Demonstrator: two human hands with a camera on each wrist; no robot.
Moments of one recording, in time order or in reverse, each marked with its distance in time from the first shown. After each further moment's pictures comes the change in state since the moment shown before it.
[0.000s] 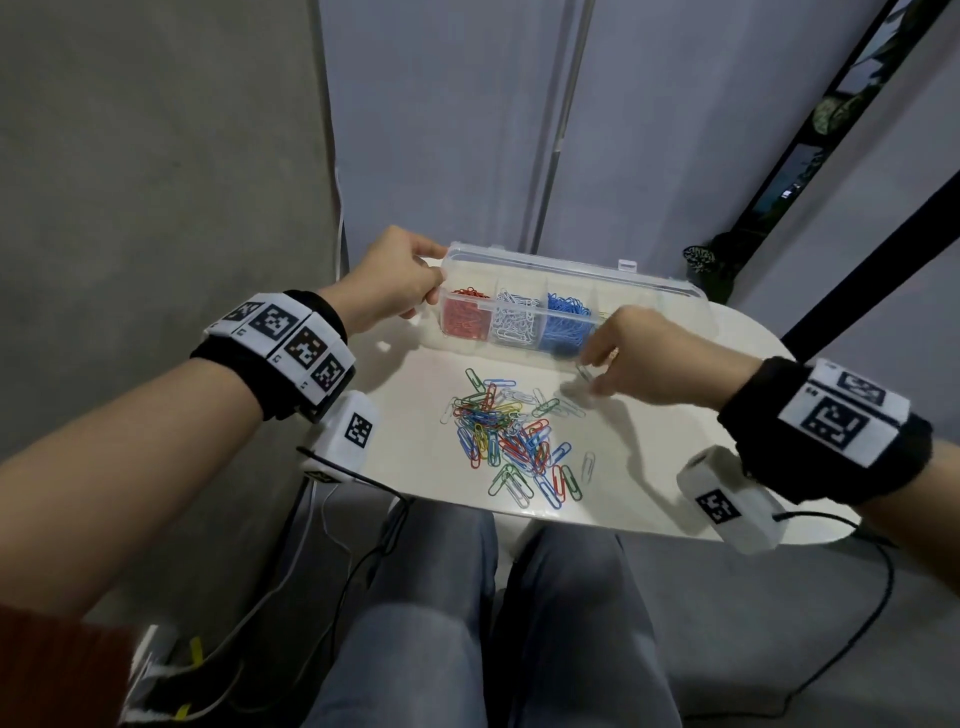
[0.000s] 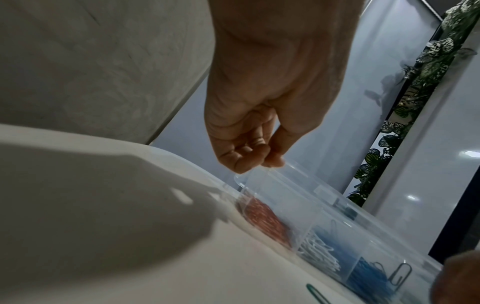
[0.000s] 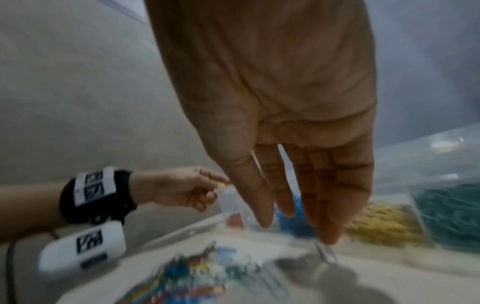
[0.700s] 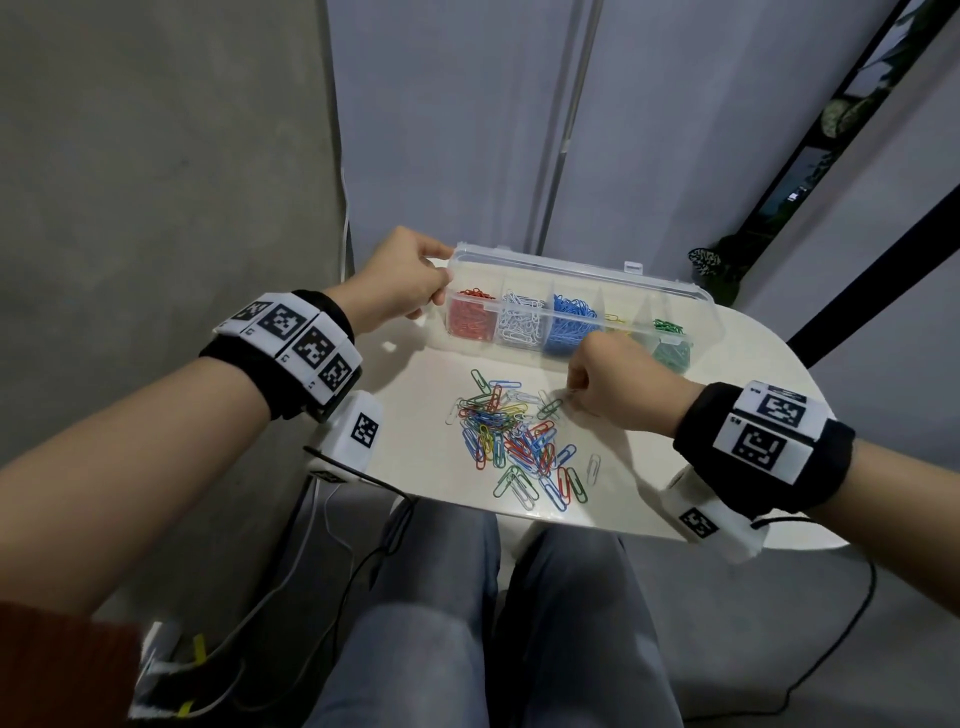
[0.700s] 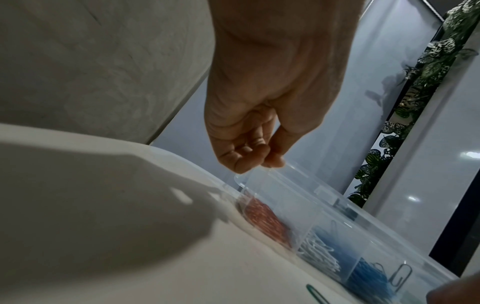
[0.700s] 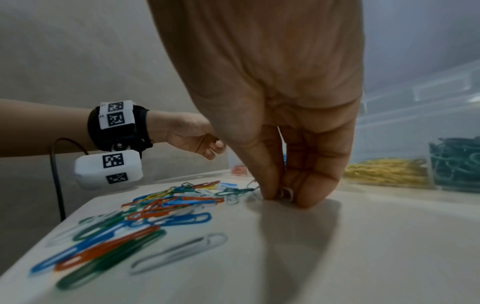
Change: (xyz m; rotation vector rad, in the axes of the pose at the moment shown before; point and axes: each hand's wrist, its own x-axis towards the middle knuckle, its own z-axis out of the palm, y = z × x) left_hand -0.002 0.002 0.000 0.002 0.002 -0.008; right_hand 0.001 -0.017 0.029 -0.101 0.058 -0.071
